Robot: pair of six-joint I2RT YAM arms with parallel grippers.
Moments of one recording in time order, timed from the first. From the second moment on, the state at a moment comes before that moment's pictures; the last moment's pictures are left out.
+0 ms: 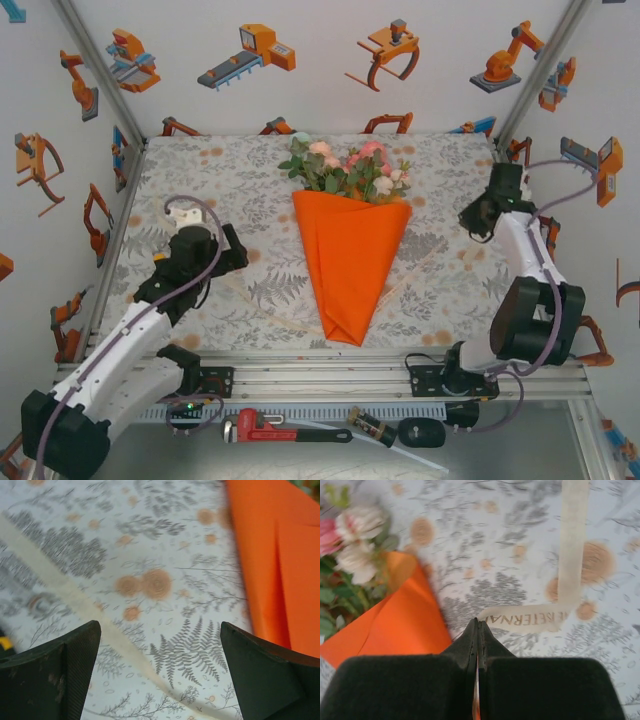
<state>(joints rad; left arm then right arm) -0.38 0.85 0.59 -0.38 -0.28 -0.57 -0.11 1.46 1.14 -0.55 0.00 0.63</state>
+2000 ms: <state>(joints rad) -0.20 1.53 0.79 -0.33 -0.14 -0.92 -0.17 1.36 0.90 -0.44 0.16 0.69</state>
